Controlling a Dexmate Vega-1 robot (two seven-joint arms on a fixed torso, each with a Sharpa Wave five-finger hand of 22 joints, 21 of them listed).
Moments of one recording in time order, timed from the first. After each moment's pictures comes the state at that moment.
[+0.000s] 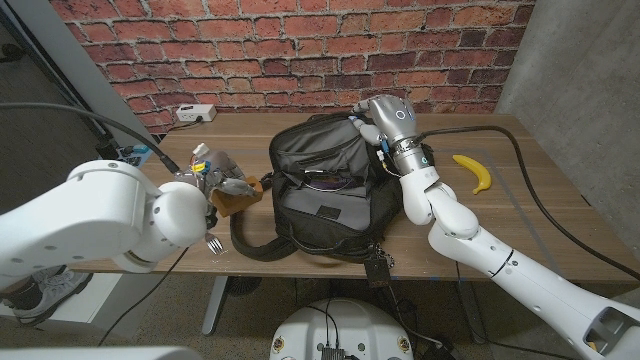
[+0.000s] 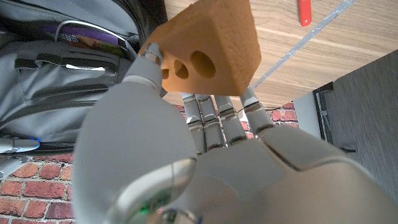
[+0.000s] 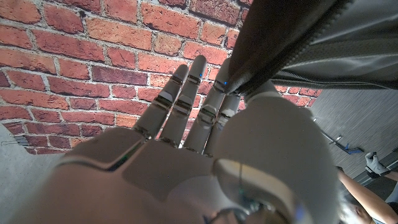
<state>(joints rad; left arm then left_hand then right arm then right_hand) 1.01 1.23 0.20 -2.78 -1.14 1.40 1.12 1.24 0.04 0.31 -0.16 0.30 0.69 0.11 0.61 0.56 0.56 0.02 0.92 0.89 0.61 -0.01 0.56 0.53 0.43 0.15 0.39 0.23 -0.87 -0.65 -0.68 -1.99 -0.93 -0.35 -0.49 1.09 0.07 0.28 -0.15 0.18 1.04 -0.14 0.35 0.21 1.00 -0.17 0.48 0.34 0.85 -0.11 0.27 0.42 0.67 -0.06 0.20 0.17</state>
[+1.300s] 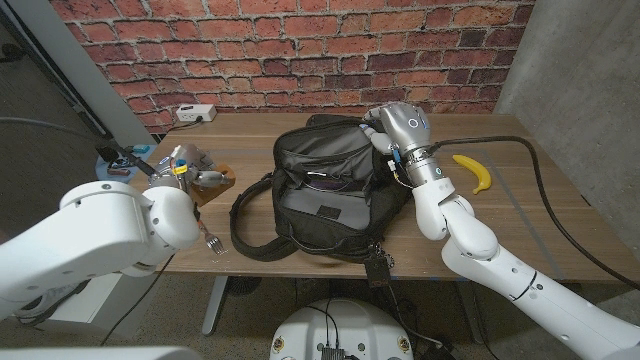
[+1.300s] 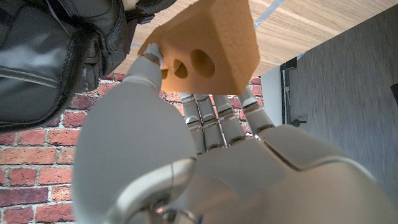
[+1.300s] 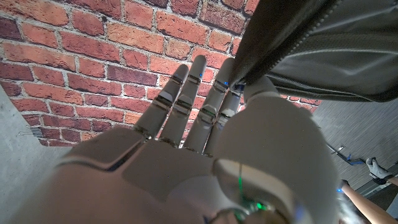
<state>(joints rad) 1.23 1.13 0.09 -2.71 -0.78 1.36 1.09 1.23 0.05 0.31 -0.16 0.31 0.69 0.09 0.63 0.56 0.56 -0.01 0.91 0.89 0.61 -0.03 0.54 0.53 0.44 0.12 0.41 0.23 -1.01 -0.70 -0.61 -2.12 -0.99 -0.41 -0.45 1.10 0.08 0.28 -0.16 0.18 1.04 -0.14 0.35 0.21 1.00 -0.17 0.48 0.34 0.85 -0.10 0.26 0.42 0.67 -0.06 0.20 0.17</state>
